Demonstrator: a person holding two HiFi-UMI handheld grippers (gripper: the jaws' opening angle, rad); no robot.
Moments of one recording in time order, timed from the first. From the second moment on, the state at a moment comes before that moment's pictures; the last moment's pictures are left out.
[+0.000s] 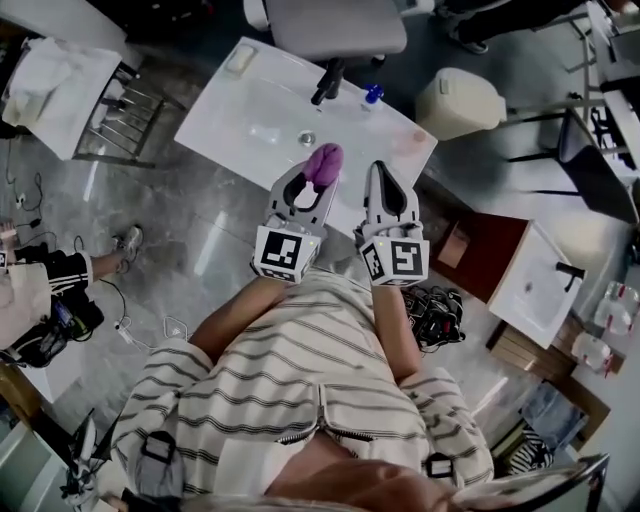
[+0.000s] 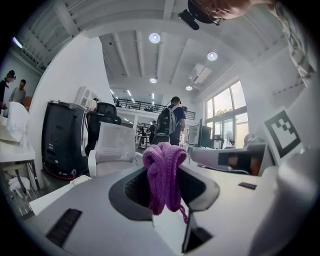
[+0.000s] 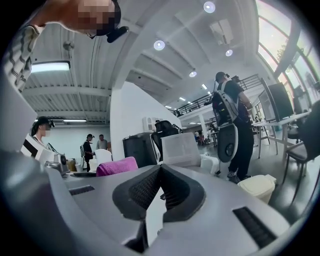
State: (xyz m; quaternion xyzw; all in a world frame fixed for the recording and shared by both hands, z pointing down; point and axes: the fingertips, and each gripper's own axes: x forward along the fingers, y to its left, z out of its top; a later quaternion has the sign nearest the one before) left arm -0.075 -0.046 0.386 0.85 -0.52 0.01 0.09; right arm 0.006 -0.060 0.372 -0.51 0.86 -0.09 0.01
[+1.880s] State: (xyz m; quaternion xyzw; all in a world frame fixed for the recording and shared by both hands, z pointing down) left arm -0.055 -0.145 0.494 0.81 -0.57 0.06 0.15; right arm 0.017 -0.255 0.556 -0.49 0.85 -0.15 -0.10
